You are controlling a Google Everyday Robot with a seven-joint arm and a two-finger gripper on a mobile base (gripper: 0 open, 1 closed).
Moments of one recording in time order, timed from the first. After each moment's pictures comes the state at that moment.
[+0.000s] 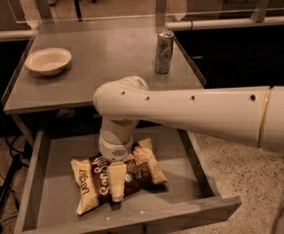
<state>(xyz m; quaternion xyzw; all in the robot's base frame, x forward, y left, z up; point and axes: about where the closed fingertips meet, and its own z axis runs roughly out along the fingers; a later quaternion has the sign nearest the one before) 0.460 0.083 0.666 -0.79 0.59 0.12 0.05</state>
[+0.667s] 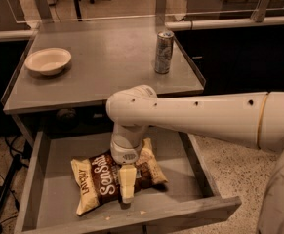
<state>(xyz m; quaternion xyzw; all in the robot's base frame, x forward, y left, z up) 0.469 0.056 0.631 -0.78 0.61 0.12 0.03</state>
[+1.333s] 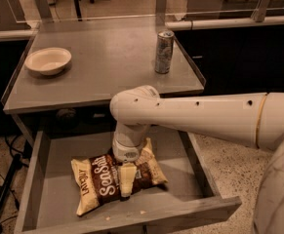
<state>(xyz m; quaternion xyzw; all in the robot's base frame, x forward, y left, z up) 0.481 0.054 0.623 -0.78 0.62 0.12 0.04</state>
